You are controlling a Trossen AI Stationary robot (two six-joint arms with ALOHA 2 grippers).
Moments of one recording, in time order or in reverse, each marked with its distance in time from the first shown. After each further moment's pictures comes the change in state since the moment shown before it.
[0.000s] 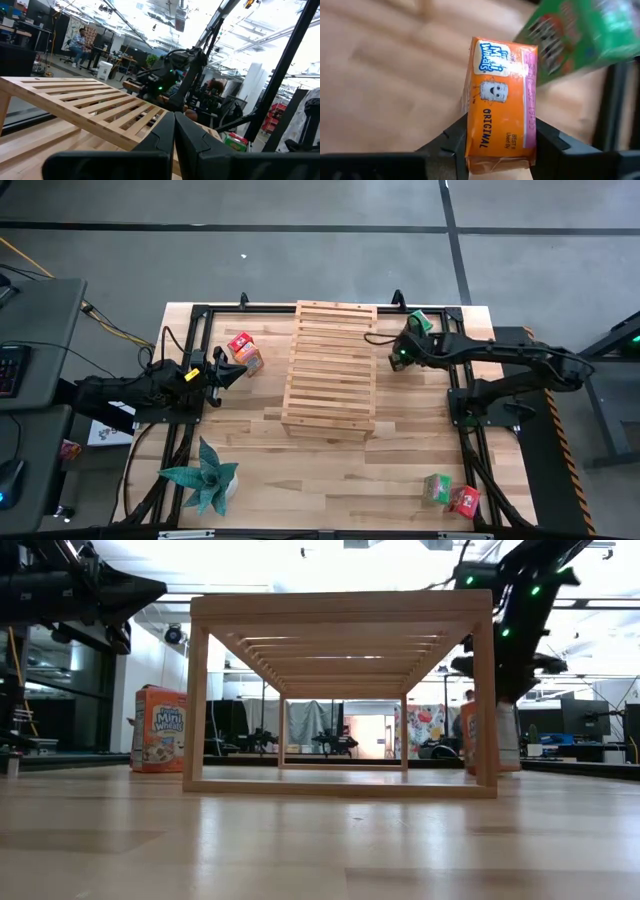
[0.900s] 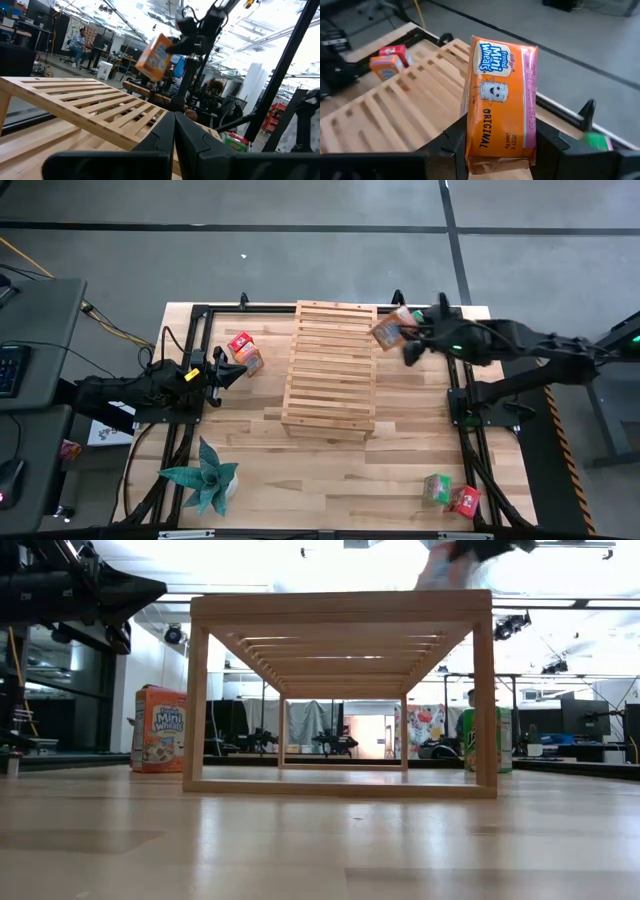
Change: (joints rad) left arm 0.000 0.000 0.000 0.000 0.000 0.000; right arm 0.329 -0.127 0.544 -0.137 0.170 -0.167
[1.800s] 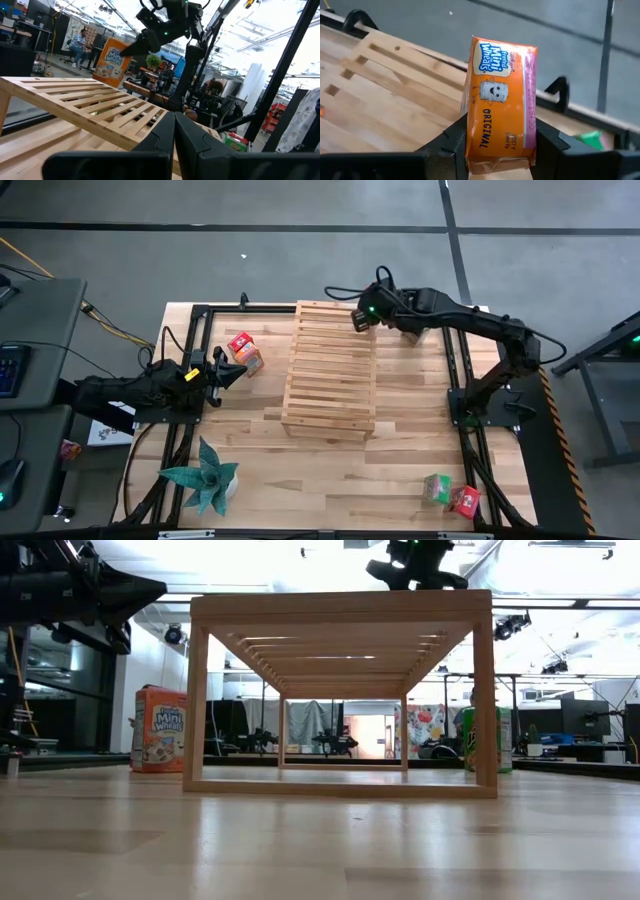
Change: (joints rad) left arm 0.000 0.000 0.000 0.000 0.000 0.000; right arm -0.289 0.524 0.352 -0.146 -0.047 0.143
